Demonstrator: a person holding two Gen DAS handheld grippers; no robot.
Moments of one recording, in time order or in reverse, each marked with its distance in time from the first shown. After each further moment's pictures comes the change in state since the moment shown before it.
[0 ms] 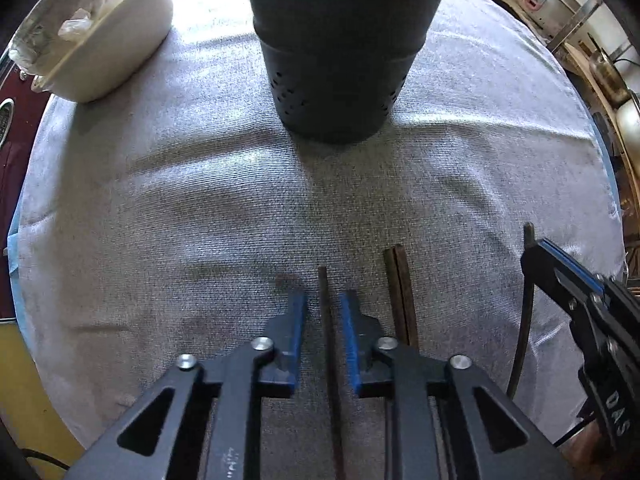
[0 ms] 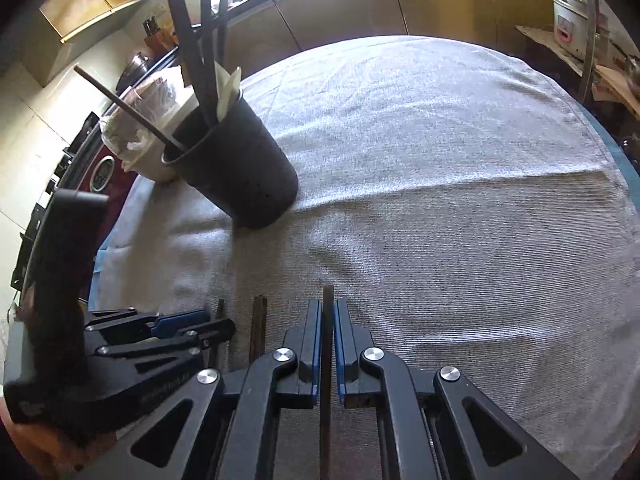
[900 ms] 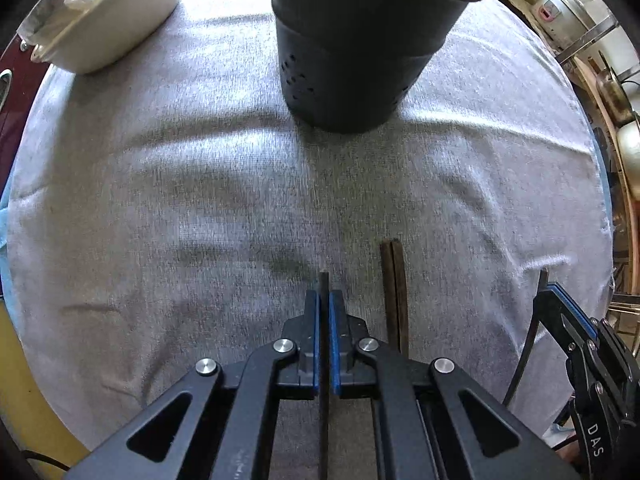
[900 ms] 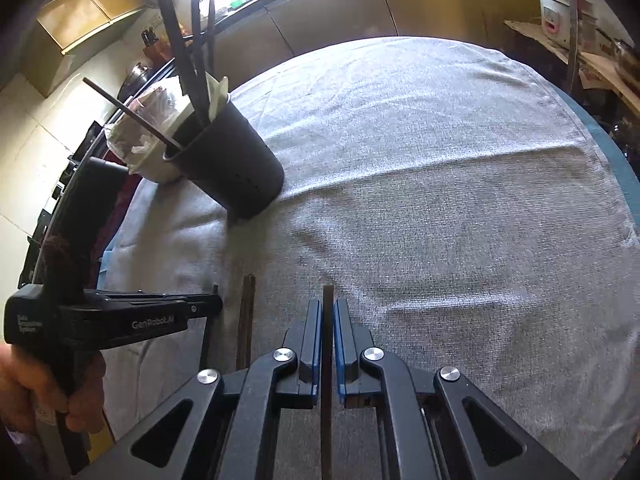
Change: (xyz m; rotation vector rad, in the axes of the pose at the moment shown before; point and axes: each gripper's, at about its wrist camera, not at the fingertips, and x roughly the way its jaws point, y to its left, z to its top) left arm 0.013 0.017 0.008 -0.066 0.049 -0.055; right arm -0.019 -0.009 -0.018 0.027 -0.008 0.003
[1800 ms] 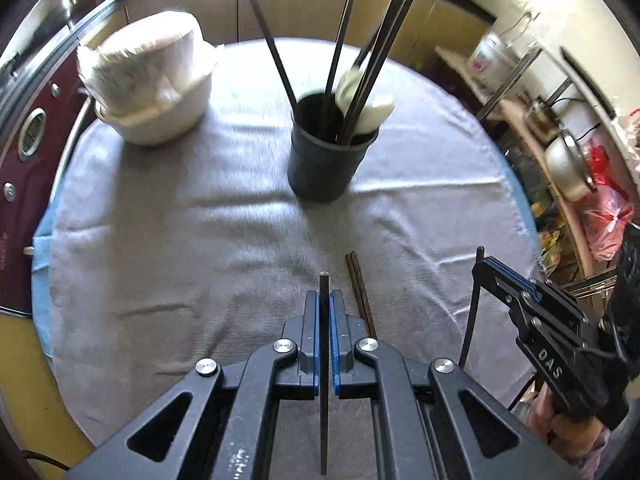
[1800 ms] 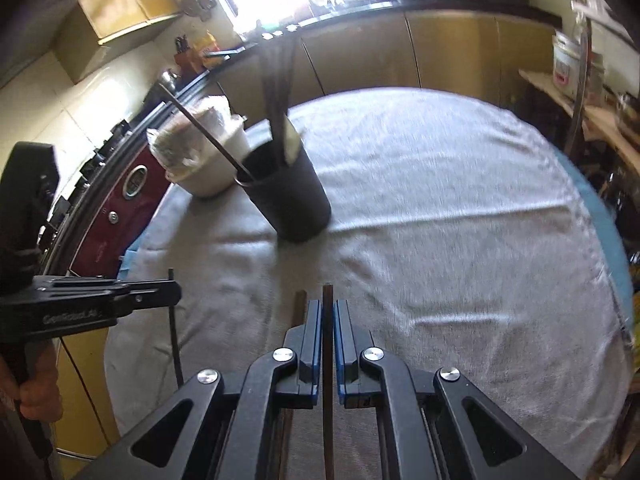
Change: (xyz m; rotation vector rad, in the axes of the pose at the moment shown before) left arm -0.148 0.040 -0.085 0.094 -0.329 -0.120; right arm -0.062 0.054 -0.004 -0.117 -0.144 -0.019
